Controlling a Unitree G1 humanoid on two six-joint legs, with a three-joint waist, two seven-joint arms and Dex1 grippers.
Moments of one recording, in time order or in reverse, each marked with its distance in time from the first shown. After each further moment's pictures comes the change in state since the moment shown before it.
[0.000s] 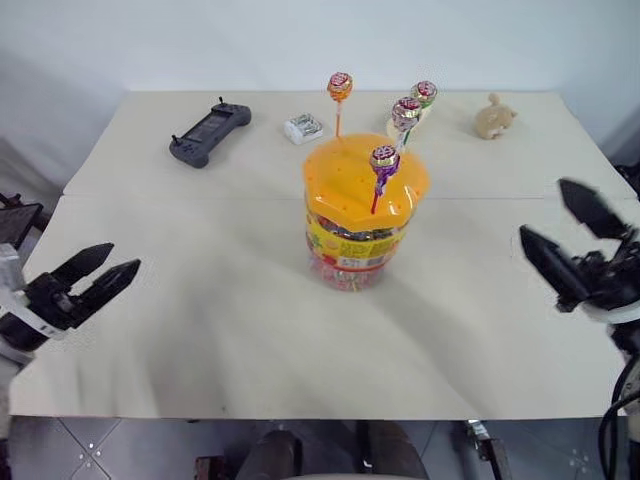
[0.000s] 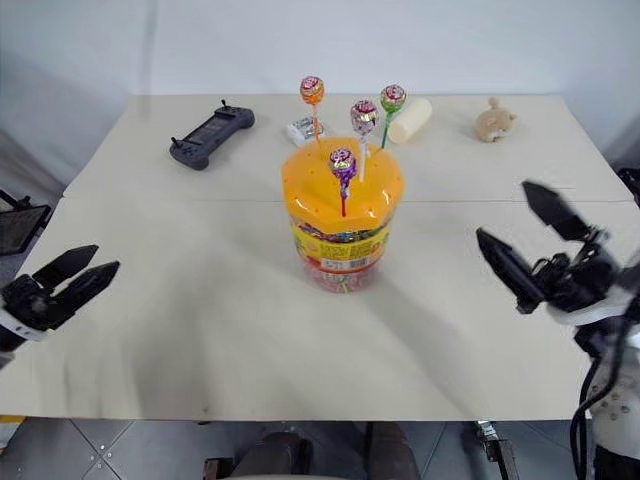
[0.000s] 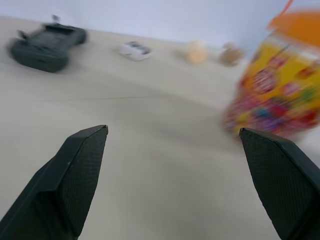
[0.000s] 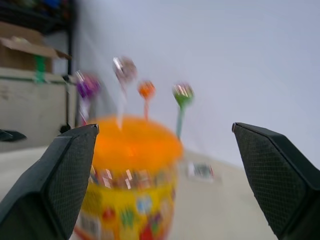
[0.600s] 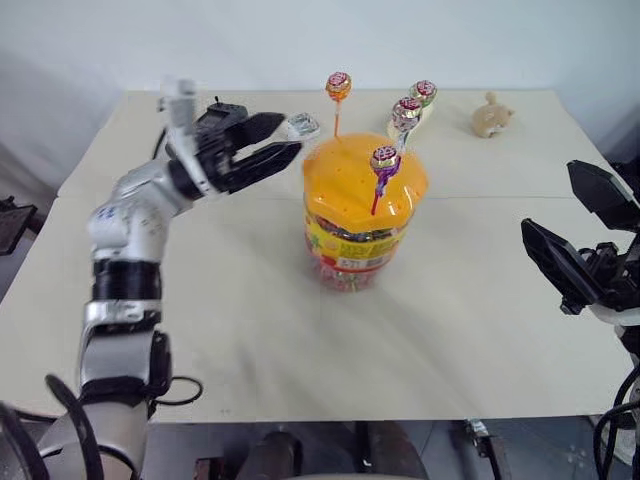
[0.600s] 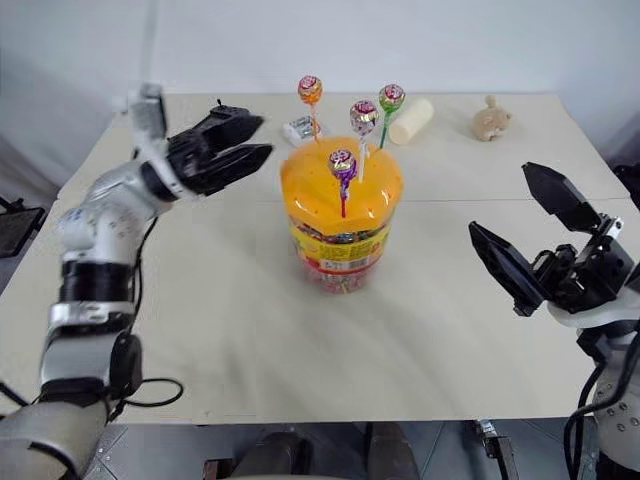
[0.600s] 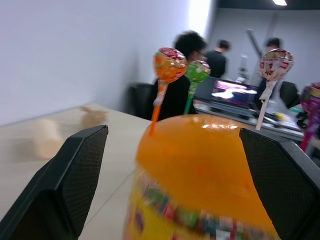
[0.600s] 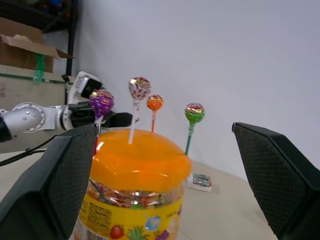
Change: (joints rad) left arm -1.041 -0.390 -0.540 0.455 0.330 -0.100 -0.014; right arm 0.033 0.036 -0.014 -0.098 -0.039 0.027 -0.065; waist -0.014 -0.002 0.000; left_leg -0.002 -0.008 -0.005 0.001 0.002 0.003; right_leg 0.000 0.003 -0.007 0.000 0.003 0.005
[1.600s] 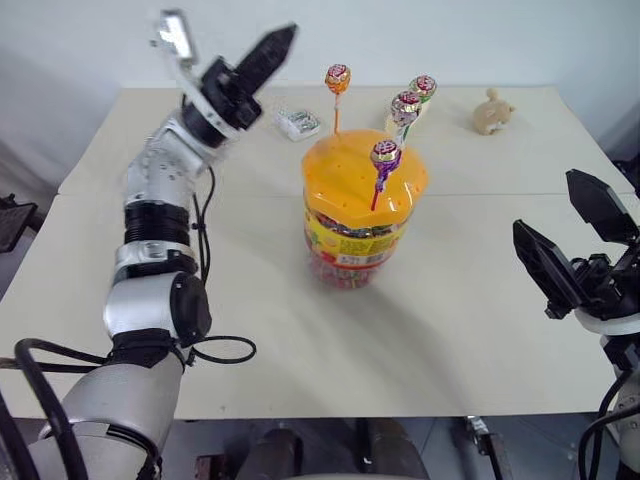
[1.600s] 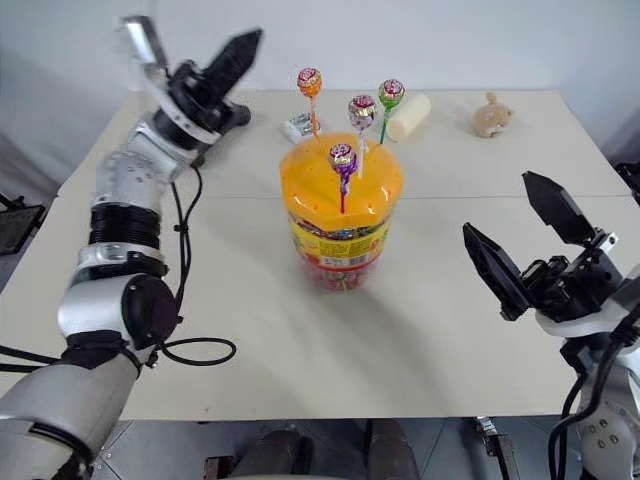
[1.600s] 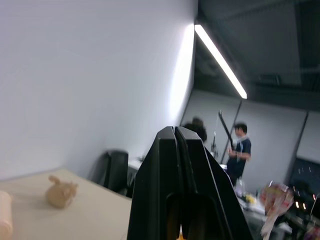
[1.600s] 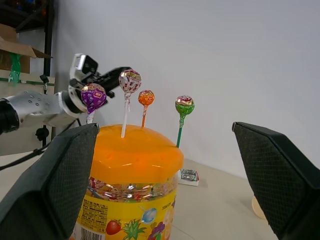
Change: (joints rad) left arm -0.139 0.004 0.297 0.182 -0.103 0.064 -0.048; right arm 0.020 0.080 0.037 -0.066 -0.064 -0.026 -0.073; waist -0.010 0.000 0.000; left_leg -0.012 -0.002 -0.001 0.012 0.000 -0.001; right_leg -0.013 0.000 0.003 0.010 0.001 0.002
